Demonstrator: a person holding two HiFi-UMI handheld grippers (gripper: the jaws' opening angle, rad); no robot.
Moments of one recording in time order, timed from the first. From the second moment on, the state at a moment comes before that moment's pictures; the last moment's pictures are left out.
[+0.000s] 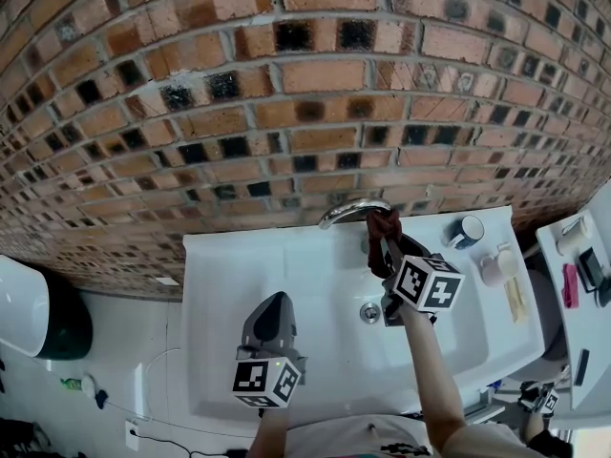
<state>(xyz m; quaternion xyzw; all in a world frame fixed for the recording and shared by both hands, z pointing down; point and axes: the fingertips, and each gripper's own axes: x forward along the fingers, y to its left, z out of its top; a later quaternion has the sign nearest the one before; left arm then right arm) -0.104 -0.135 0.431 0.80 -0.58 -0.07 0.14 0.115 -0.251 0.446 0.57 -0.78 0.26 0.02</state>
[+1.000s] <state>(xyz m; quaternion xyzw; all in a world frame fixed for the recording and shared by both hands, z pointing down) -0.106 -0.133 0.428 0.80 -0.58 -0.07 0.15 -0.034 -0.218 0.431 0.42 -0.89 0.10 0.15</state>
